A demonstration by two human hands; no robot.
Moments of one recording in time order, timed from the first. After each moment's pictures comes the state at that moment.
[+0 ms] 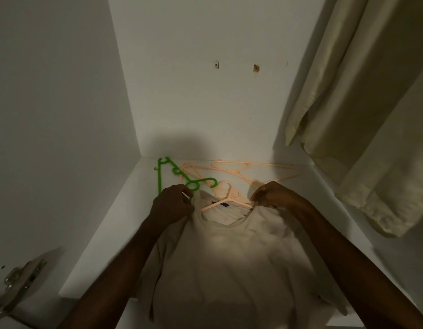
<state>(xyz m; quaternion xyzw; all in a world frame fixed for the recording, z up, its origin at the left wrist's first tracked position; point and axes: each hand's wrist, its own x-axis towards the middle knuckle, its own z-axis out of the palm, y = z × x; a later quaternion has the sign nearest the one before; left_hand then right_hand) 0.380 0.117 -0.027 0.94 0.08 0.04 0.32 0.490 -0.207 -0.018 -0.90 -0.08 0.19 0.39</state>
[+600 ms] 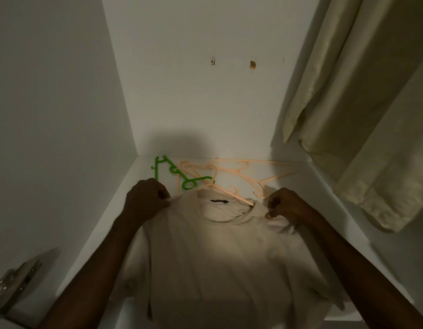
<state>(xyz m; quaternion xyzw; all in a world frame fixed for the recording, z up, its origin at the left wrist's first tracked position) 0.369 0.167 -0.012 0.96 0.08 0.08 0.24 0.469 -0.246 -0.035 -0.95 -0.10 0.13 0.27</state>
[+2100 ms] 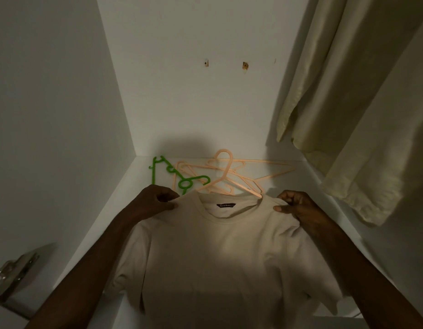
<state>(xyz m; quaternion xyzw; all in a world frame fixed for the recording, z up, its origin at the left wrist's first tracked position) 0.364 0.155 -0.020 0.93 -0.04 0.01 0.37 0.438 -0.295 -0.049 -0.74 -0.08 0.13 0.66</state>
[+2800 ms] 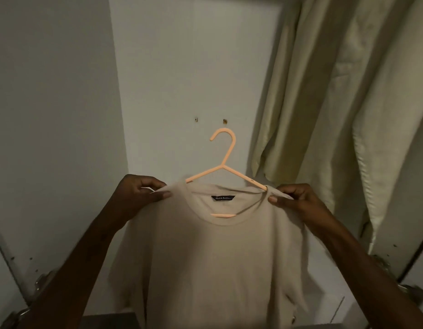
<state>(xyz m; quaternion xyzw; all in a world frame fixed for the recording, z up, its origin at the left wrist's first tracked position) 0.259 0.145 0.132 0.82 -0.11 0.20 0.53 0.294 -0.275 0.123 -0.76 -0.22 -0.06 0.61</state>
